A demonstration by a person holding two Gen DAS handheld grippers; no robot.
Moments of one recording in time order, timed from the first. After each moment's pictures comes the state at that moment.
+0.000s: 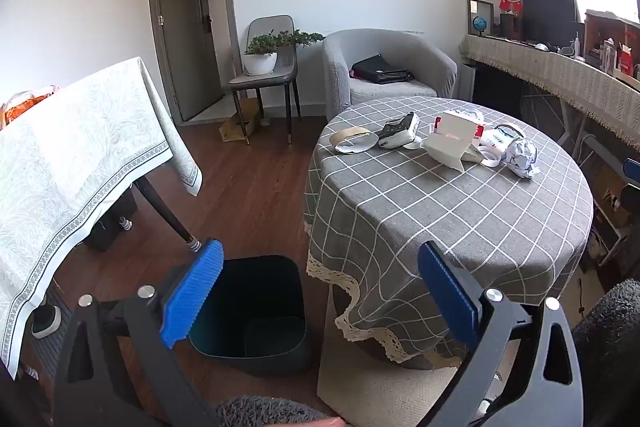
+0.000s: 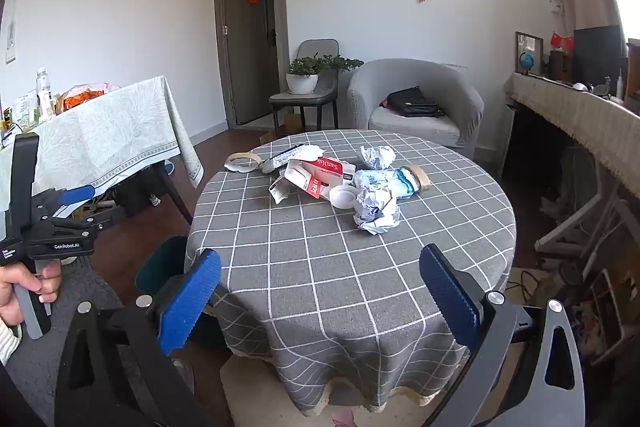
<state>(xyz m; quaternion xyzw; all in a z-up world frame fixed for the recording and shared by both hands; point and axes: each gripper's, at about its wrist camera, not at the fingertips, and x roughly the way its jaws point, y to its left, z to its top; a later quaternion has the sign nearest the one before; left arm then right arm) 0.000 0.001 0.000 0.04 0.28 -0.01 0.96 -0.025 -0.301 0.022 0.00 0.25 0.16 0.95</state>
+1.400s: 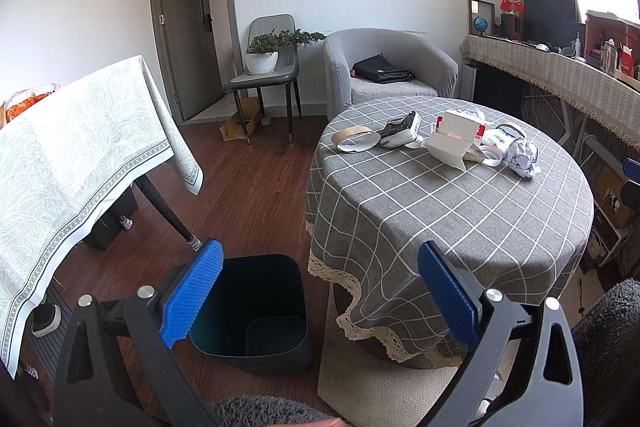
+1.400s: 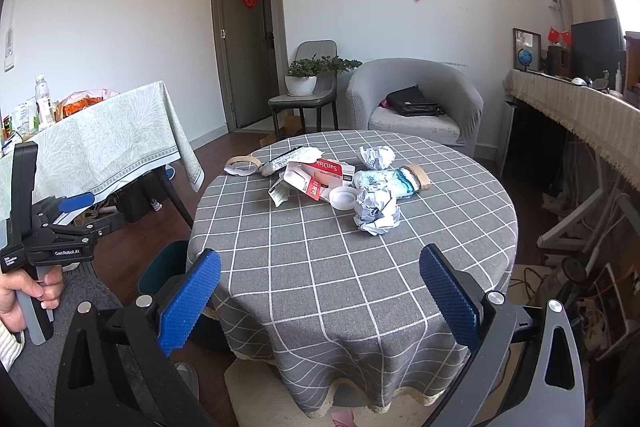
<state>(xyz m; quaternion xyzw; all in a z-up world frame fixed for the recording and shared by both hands) -0.003 0.008 0.001 0.04 0.28 -0.01 0.96 -0.024 -0.301 0.023 0.01 0.25 0.16 0.96</state>
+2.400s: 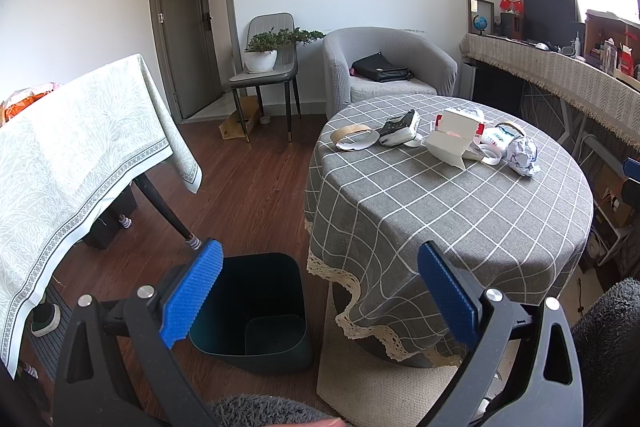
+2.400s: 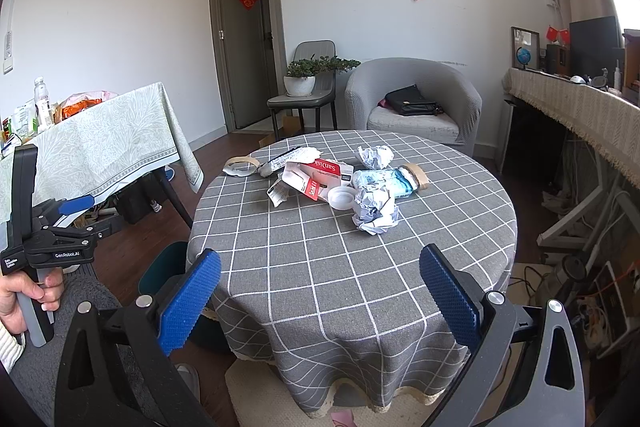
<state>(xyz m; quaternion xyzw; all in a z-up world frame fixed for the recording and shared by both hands) -0.001 0.006 0.000 0.04 0.28 -0.01 0.96 -0.024 -0.302 0.023 0.01 0.25 0.16 0.96</state>
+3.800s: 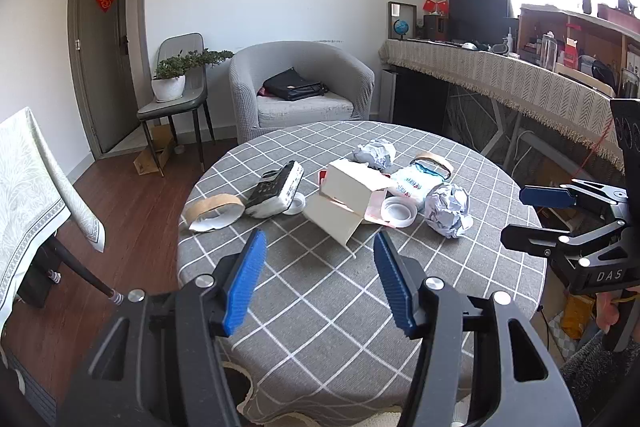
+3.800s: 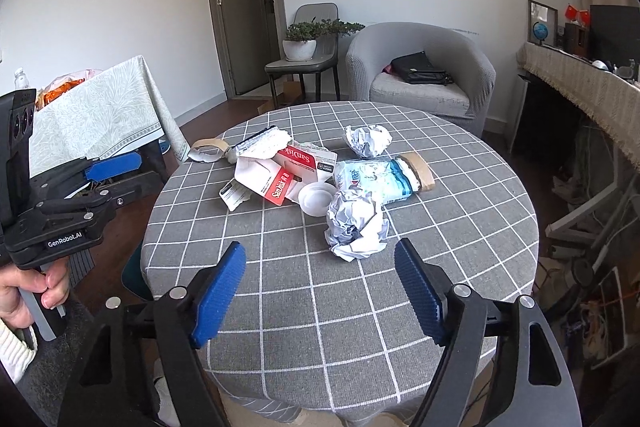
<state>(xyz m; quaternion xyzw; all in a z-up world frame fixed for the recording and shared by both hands) 0.100 -0.105 0.008 0.06 0.27 -0.16 0.95 0.073 -0.313 0.010 0.00 0.32 0.18 0.93</state>
